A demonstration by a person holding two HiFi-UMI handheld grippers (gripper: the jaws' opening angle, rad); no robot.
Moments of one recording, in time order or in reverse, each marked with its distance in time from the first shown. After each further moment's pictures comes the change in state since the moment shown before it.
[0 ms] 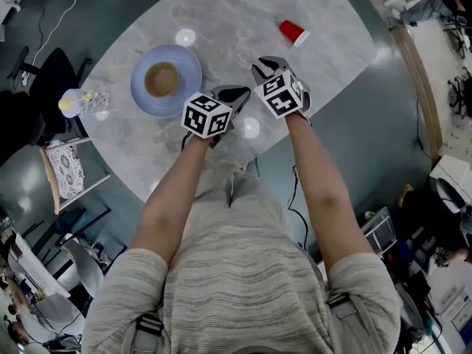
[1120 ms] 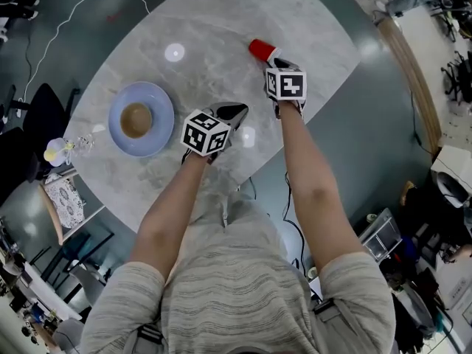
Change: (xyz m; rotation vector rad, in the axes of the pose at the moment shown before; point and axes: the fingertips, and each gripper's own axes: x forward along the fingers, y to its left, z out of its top) left arm 0.098 -0.011 0.023 0.044 0.083 -0.059; right arm 0.017 -0.180 -0.084 0.655 0.001 -0.218
